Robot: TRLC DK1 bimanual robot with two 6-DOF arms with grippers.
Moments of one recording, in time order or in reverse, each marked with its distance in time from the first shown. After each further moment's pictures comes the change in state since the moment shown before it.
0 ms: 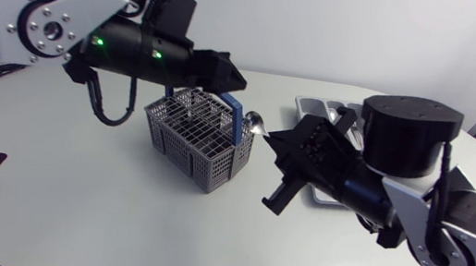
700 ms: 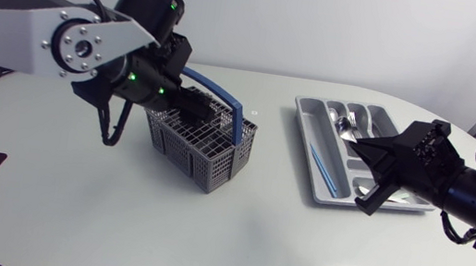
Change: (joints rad) left arm -0.056 0.073 -0.001 -0.216 -0.539 0.124; right arm -0.561 -0.181 -0.075 -0.177 -0.373 -0.146
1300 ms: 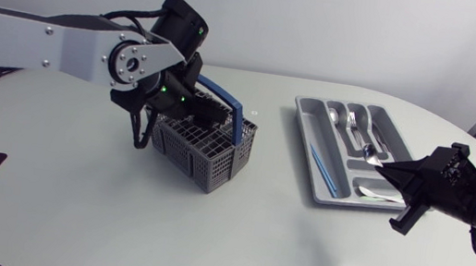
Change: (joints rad) left arm -0.001 0.163 0.069 0.037 -0.029 -0.133; right arm -0.324 0.117 0.000 -0.106 -0.253 -0.267
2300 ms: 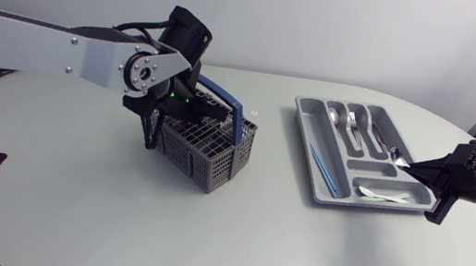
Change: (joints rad) left arm 0.013 0.062 0.008 0.066 -0.060 -0.055; right arm -0.245 0.343 0.257 -0.166 -0.121 -0.334
